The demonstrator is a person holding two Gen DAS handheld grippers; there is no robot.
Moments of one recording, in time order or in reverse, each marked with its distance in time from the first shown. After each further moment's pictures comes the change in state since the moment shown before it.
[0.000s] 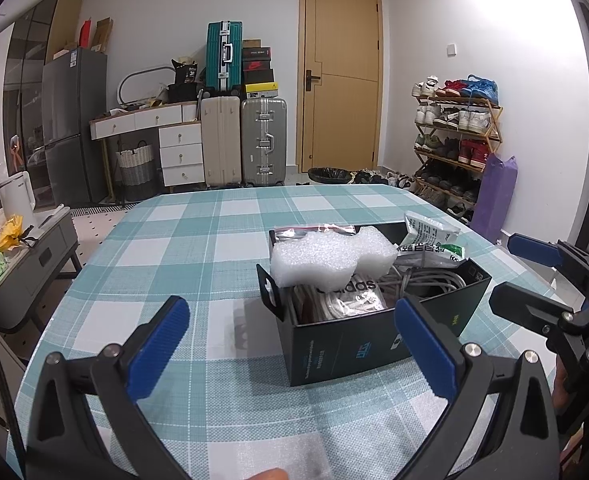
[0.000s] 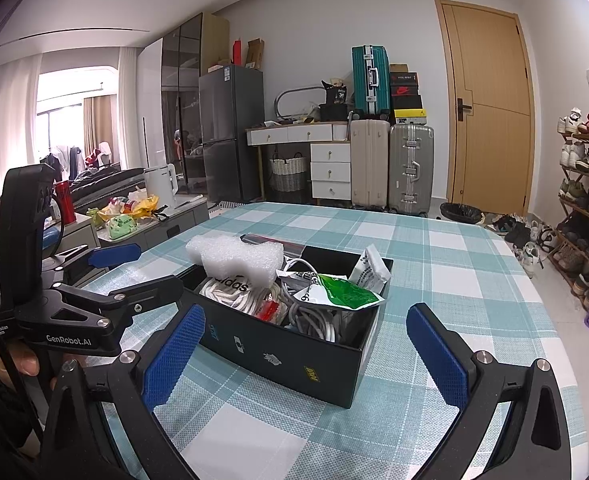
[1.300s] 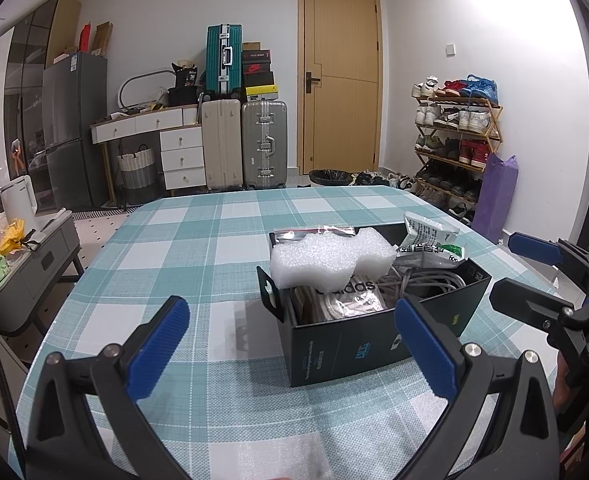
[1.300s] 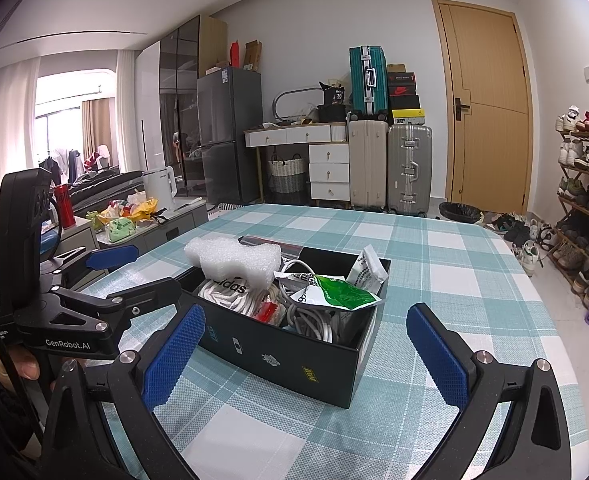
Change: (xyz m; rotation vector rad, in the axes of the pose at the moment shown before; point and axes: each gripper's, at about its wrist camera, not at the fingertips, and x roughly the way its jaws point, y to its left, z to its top) left arm 0.000 -0.001 0.000 0.006 -0.004 0.004; right arm -0.001 -0.001 0.001 0.008 -0.002 -0.004
